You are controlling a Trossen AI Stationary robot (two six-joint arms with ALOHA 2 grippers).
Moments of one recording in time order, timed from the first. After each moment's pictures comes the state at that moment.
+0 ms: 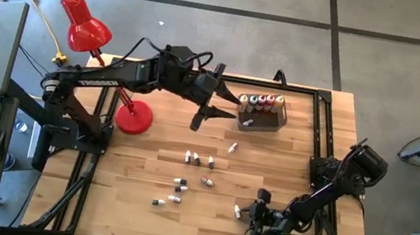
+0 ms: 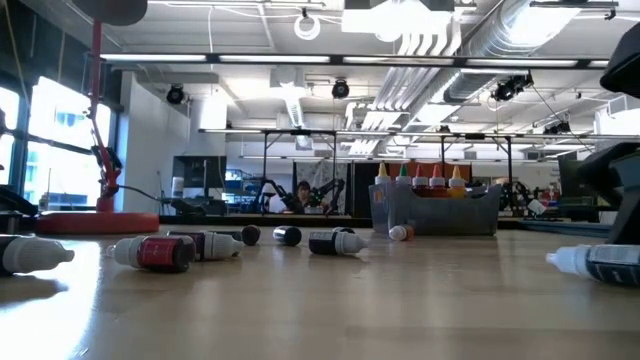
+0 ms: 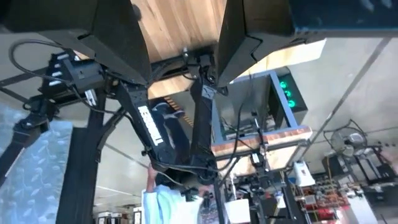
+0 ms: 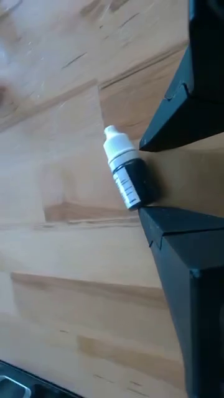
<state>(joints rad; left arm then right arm) 0.15 1.54 1.66 -0.22 0.35 0.20 0.84 1.77 0.64 0.24 0.61 0.83</state>
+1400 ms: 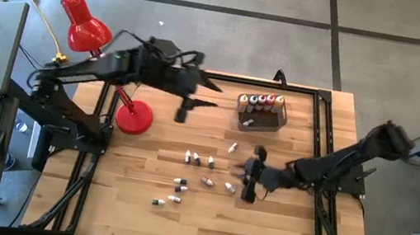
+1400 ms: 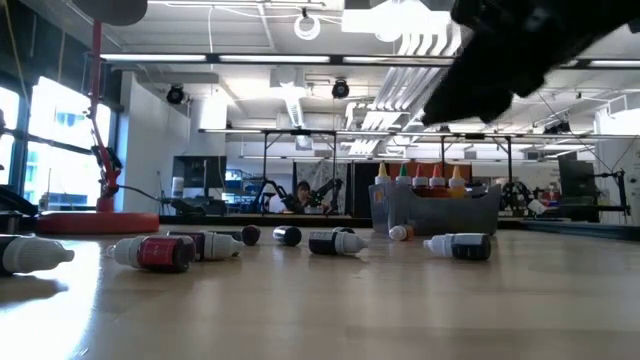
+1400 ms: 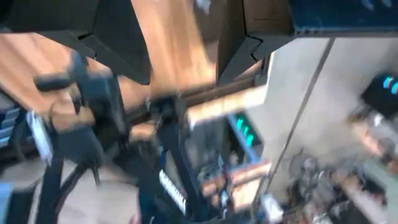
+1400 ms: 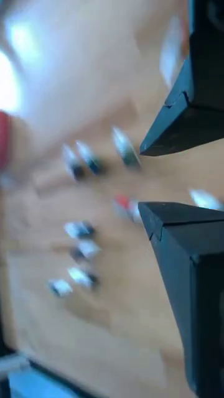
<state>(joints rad) 0.15 1.43 1.71 -0.54 0.16 0.39 0.41 1.37 0.64 0.12 0.48 0.39</state>
